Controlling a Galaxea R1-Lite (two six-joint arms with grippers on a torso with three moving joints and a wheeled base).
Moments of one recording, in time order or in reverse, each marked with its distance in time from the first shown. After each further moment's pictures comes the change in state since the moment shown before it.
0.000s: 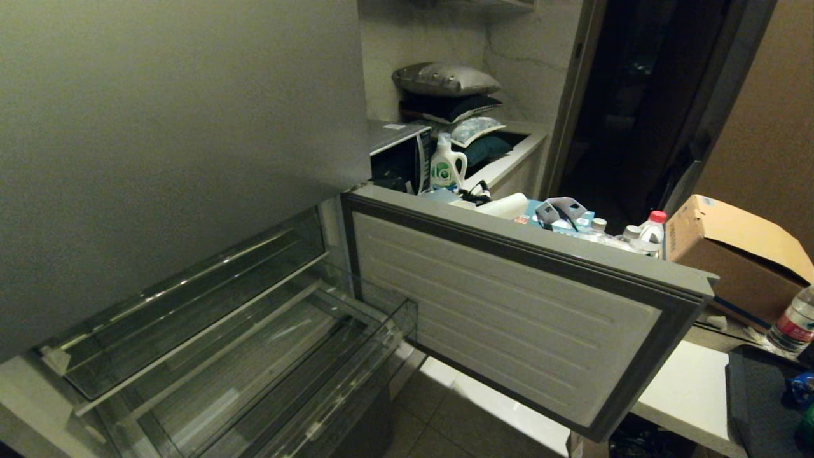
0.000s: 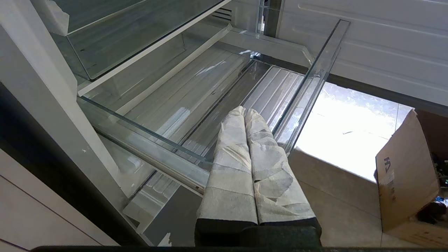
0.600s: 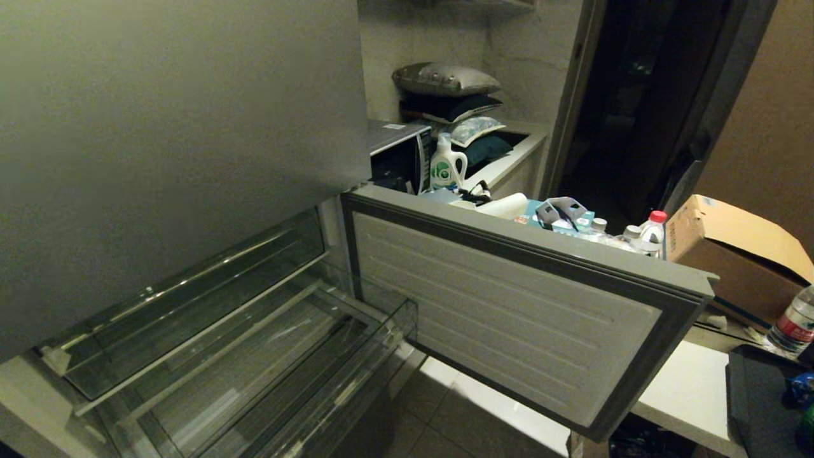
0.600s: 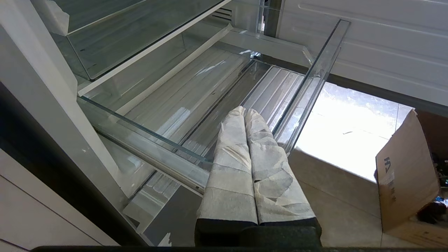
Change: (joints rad) left arm 0.000 0.000 0.000 0.000 0.000 0.000; right arm -0.100 0.289 0.030 -0.186 0.158 -0.028
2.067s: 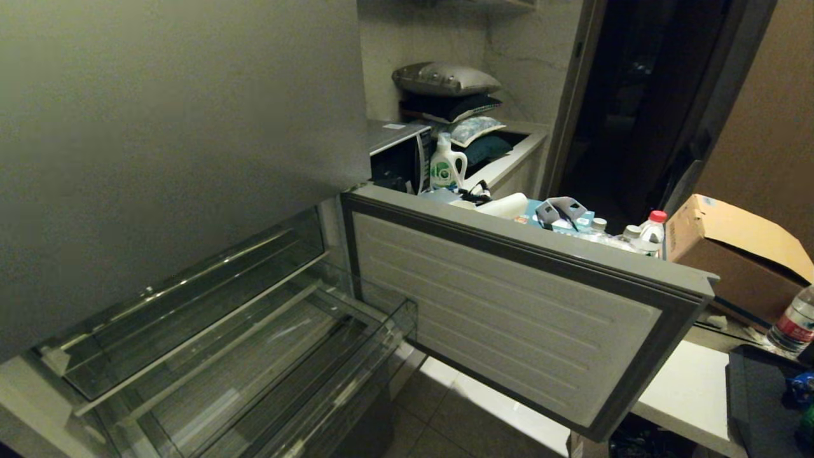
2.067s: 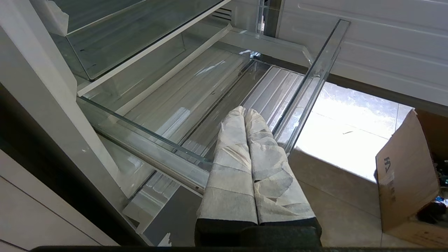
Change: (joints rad) left arm 0.000 0.000 0.000 0.000 0.000 0.000; right arm -0.091 -0.004 -0.143 0.040 0.060 -0.023
